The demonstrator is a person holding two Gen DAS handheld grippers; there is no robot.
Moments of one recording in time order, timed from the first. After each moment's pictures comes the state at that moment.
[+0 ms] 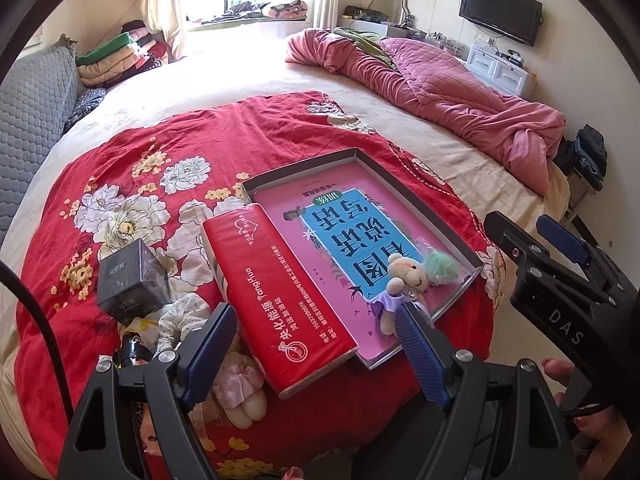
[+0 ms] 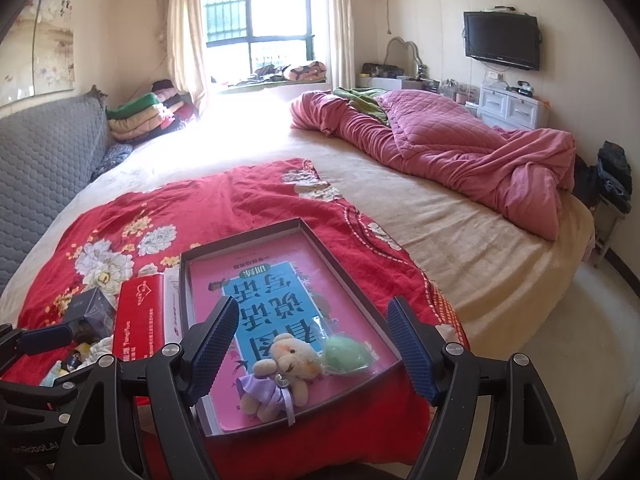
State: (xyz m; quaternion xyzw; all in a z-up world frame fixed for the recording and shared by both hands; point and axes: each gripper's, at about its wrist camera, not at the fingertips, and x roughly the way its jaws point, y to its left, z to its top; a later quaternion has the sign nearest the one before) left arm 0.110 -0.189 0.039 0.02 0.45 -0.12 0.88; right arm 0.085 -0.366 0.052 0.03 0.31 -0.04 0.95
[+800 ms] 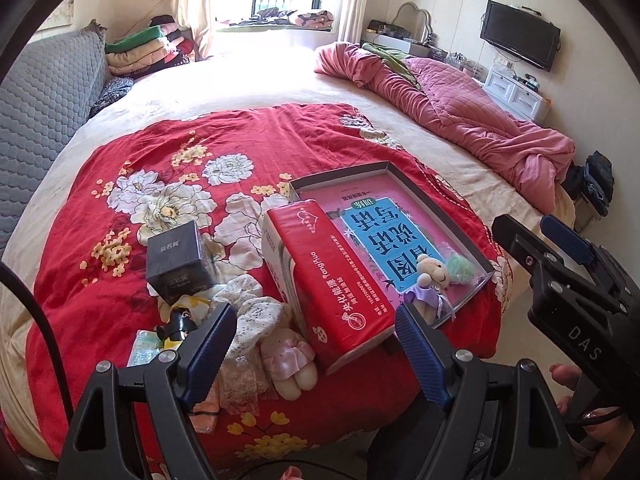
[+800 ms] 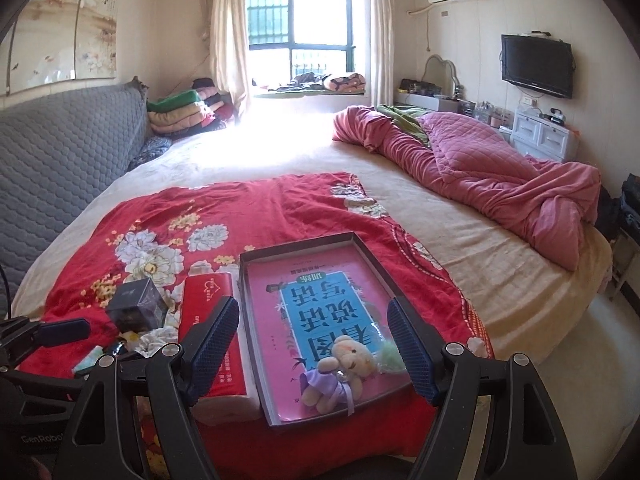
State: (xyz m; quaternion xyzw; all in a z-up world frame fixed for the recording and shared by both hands) left arm 0.083 -0.124 0.057 -0.02 0.44 -0.10 0.89; right arm 0.060 -0.306 0.080 0.01 0.29 0.02 0.96
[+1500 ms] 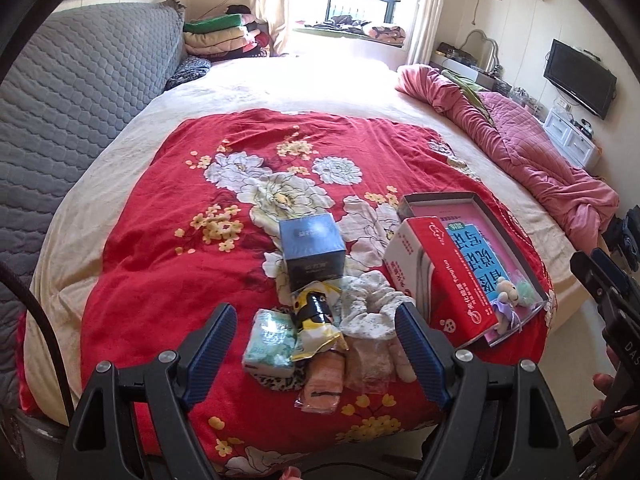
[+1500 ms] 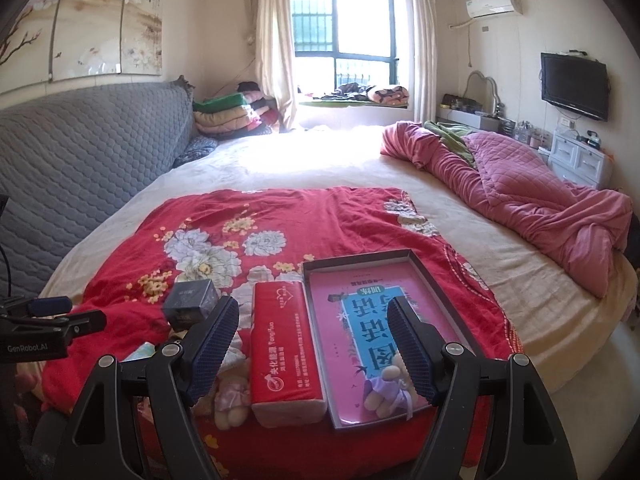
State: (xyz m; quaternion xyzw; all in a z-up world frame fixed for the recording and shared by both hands) left arm 0.060 0.005 0.065 -0.06 0.43 0.01 0.90; right arm 0.045 -0.254 0.097 -0.01 0.28 0.10 0.96
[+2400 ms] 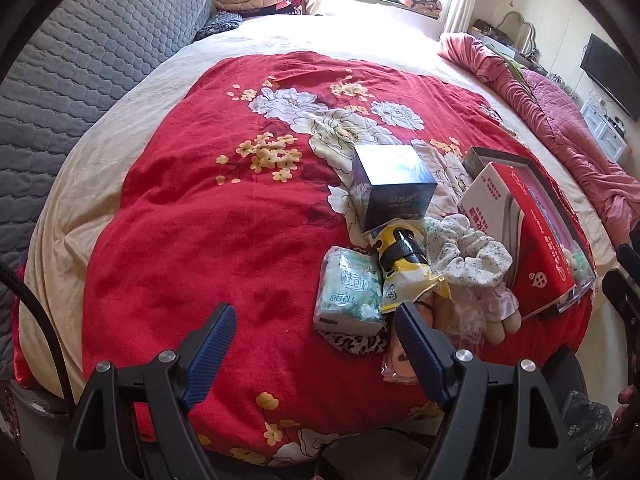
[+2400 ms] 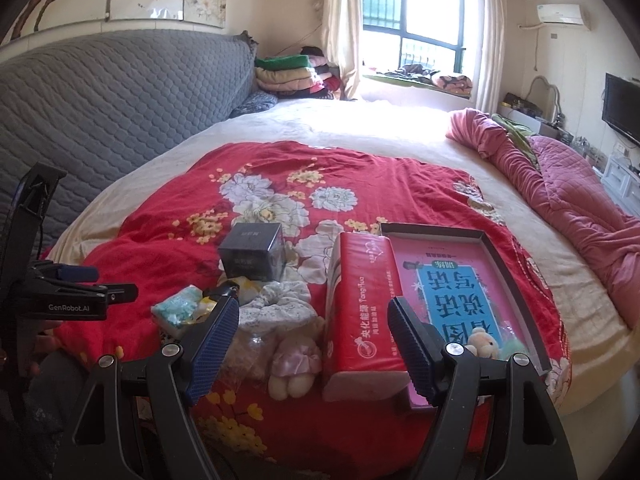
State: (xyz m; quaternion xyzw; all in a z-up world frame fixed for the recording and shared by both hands) left arm 0.055 0.059 -0.015 -0.07 0.50 0.05 0.86; right arm 0.040 -0.182 0.044 -0.08 0.33 0.19 0.92
